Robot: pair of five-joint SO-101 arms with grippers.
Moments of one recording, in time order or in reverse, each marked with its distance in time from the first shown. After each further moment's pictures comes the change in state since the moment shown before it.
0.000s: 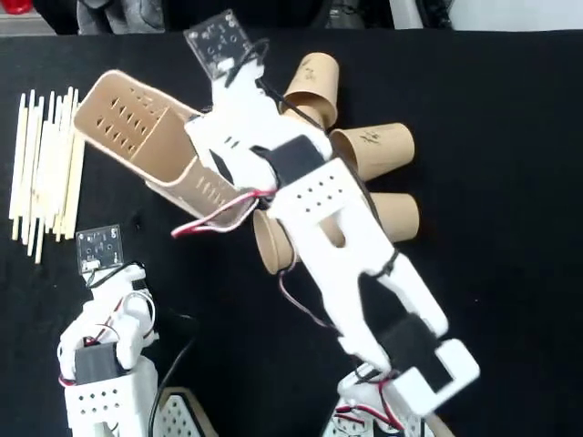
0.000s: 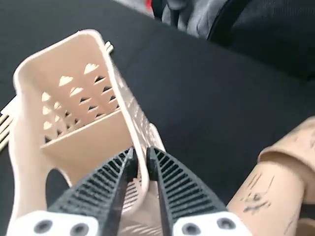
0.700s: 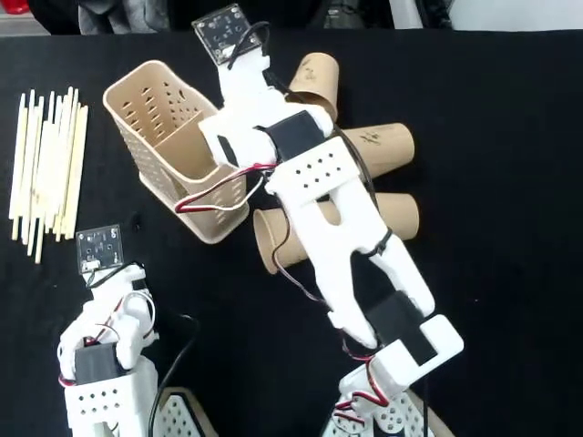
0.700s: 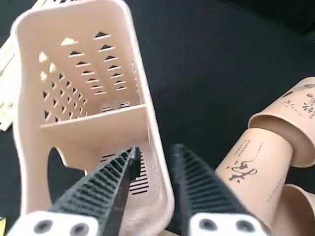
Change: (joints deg) left arm 0.0 0.0 0.0 0.0 0.0; right arm 2.9 7.1 -8.9 12.0 3.1
